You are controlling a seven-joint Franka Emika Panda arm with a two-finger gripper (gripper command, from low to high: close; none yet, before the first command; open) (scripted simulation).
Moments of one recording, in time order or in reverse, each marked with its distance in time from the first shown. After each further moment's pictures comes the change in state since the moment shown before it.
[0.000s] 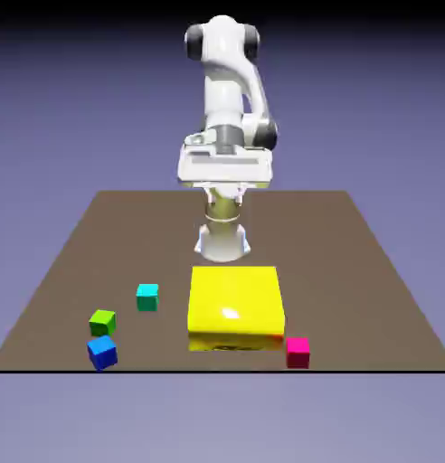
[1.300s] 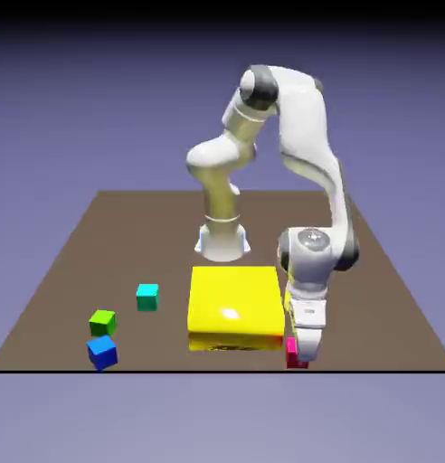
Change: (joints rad) arm 0.744 1.157 -0.388 0.627 0.465 -0.335 -1.428
